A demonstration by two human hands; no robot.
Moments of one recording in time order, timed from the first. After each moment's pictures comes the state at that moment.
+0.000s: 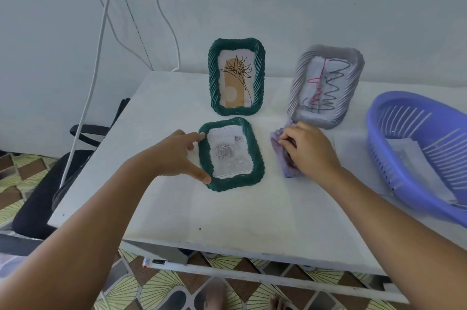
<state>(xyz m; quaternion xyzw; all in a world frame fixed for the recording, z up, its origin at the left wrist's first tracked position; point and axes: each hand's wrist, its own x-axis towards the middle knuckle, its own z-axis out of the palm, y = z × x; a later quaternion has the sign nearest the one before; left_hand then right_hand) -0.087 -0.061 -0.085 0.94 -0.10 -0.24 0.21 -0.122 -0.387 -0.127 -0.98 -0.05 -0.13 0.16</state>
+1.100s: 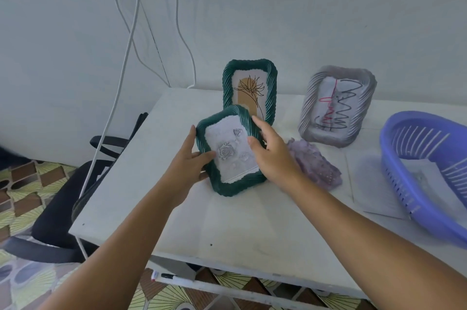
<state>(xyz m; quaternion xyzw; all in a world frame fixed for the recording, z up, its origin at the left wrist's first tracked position) -0.108 -0.081 -0.088 0.74 0.08 -0.13 0.66 -0.111 -0.289 -0.092 -0.82 -0.03 -0.03 0.57</state>
